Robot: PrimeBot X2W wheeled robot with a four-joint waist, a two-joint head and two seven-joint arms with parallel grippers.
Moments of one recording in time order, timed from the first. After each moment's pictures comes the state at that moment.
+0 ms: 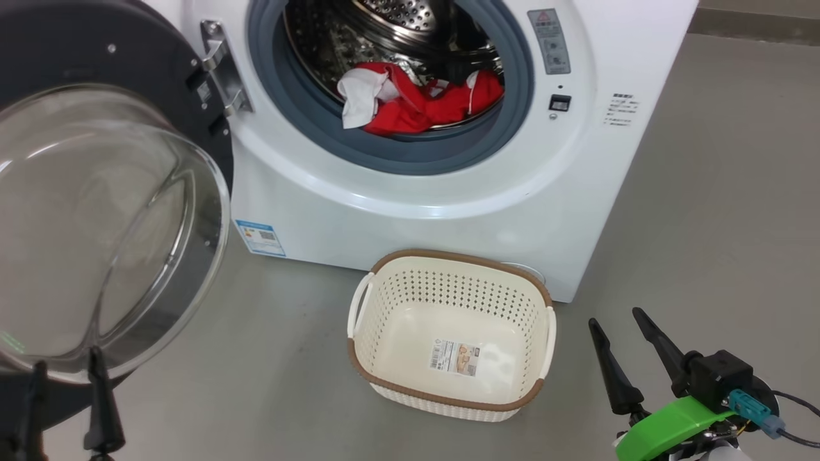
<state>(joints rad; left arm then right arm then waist) -0.05 0.07 0.33 0.24 -0.24 -0.13 -0.26 -0.07 -0.10 0.10 0.34 0.30 0.13 -0.25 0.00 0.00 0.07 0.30</state>
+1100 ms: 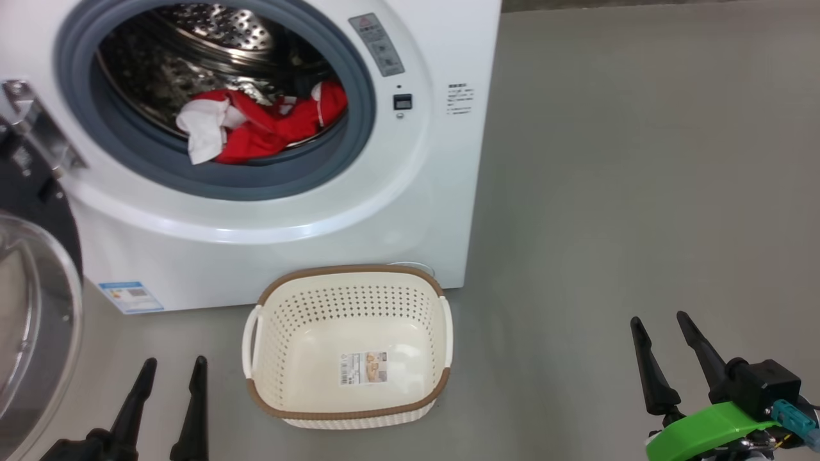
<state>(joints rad) 0.02 0.15 0.03 0.16 -0.36 -0.13 -0.26 -0.03 -0.09 -0.02 0.30 0.31 0.13 -0.25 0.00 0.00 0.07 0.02</state>
